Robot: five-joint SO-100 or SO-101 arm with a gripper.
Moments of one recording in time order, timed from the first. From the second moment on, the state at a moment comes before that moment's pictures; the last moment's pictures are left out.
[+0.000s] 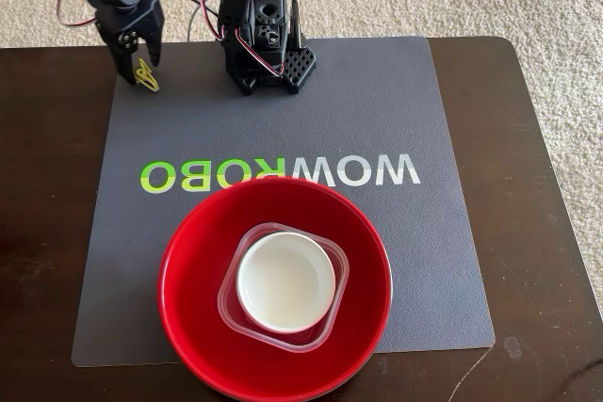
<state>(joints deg) 93.6 99.8 127.1 59.2 48.5</state>
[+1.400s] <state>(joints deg) 11.3 74.8 55.3 72.9 31.1</state>
